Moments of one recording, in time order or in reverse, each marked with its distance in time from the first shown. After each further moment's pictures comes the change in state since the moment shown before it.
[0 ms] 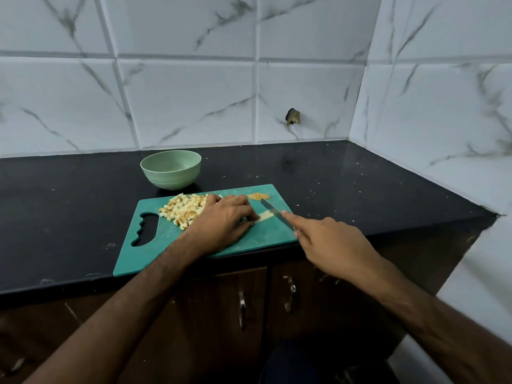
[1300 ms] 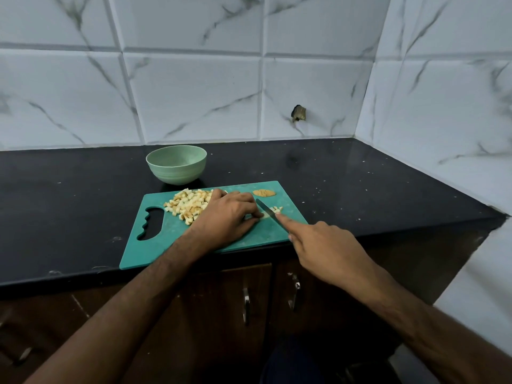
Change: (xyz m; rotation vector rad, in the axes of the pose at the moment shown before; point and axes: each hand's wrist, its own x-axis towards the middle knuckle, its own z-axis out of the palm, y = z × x) left_hand -0.001 0.002 -0.001 0.018 0.073 0.016; right_hand -0.003 -0.020 0.009 -0.031 0.015 -0.021
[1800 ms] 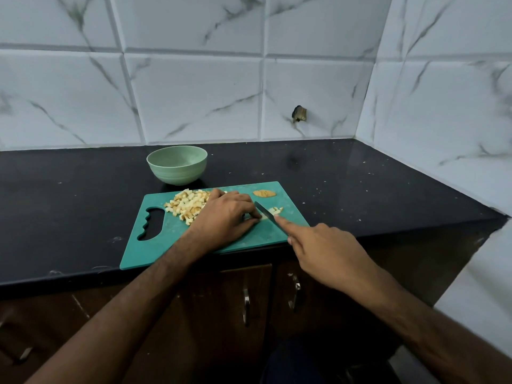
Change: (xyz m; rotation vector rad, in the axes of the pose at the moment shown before) left_hand -0.004 -0.001 -0.002 -0.025 0.042 -0.014; right_hand -0.005 -0.003 -0.005 0.015 -0.050 -0.009
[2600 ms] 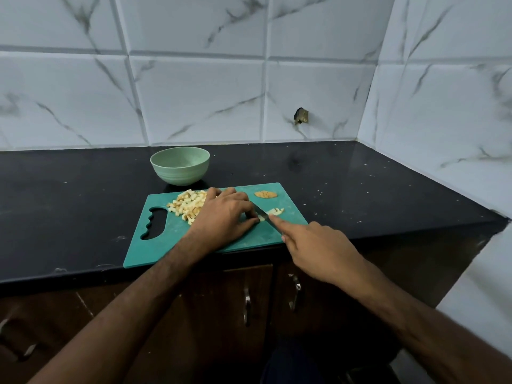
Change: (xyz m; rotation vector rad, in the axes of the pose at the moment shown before) left_hand -0.002 0.004 -0.004 0.078 0.029 -0.076; right_hand 0.010 -0.005 0.003 0.042 -0.033 -0.013
